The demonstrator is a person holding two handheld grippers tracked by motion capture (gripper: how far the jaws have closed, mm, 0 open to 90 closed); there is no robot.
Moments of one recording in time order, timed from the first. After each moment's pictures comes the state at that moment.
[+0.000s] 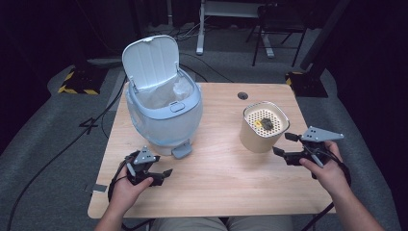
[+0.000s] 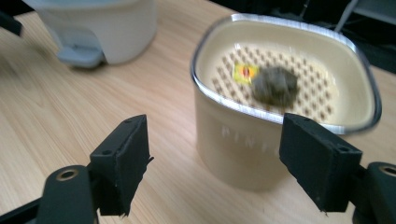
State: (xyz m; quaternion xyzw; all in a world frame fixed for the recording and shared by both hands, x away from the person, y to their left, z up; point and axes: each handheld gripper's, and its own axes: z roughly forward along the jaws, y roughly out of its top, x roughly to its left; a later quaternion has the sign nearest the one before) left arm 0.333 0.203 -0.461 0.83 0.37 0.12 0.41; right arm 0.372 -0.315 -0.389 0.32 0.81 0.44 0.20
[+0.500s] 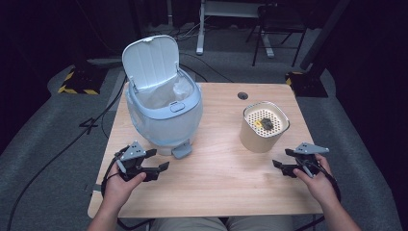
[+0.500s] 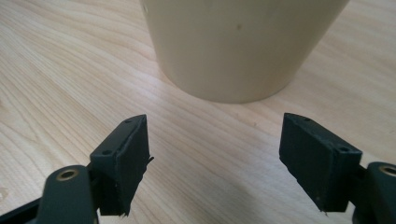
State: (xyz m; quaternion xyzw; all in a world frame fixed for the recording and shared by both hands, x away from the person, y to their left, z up) left arm 0.329 0.216 -0.437 0.79 0.37 0.12 0.47; right arm 0.379 -0.334 -0.475 0.39 0.82 0.38 0.19
